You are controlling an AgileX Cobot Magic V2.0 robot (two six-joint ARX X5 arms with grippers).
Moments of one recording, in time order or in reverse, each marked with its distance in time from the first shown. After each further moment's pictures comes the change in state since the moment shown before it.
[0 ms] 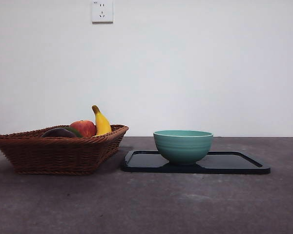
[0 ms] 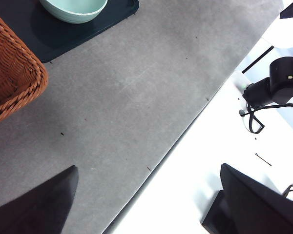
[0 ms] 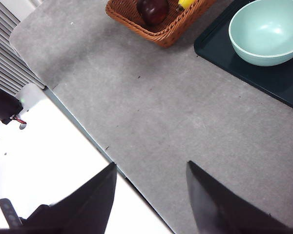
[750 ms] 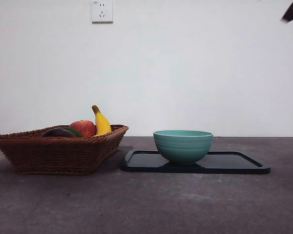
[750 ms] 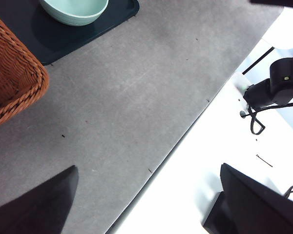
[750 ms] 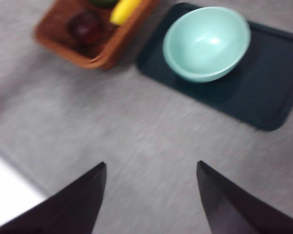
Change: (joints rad) left arm 0.000 0.000 0.000 0.008 0.000 0.000; right arm -0.013 0.302 0.098 0.156 0.207 0.110
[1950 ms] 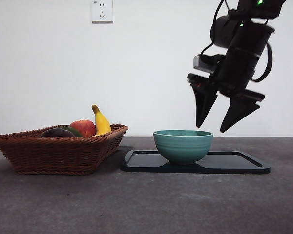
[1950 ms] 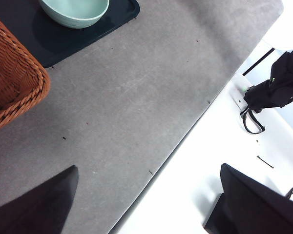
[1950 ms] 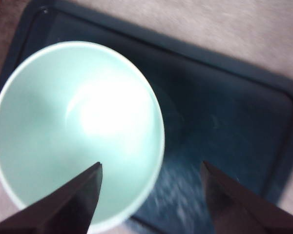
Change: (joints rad) left arm 0.000 0.000 0.000 0.008 0.000 0.000; right arm -0.138 0.905 0.349 0.256 0.035 -0.076
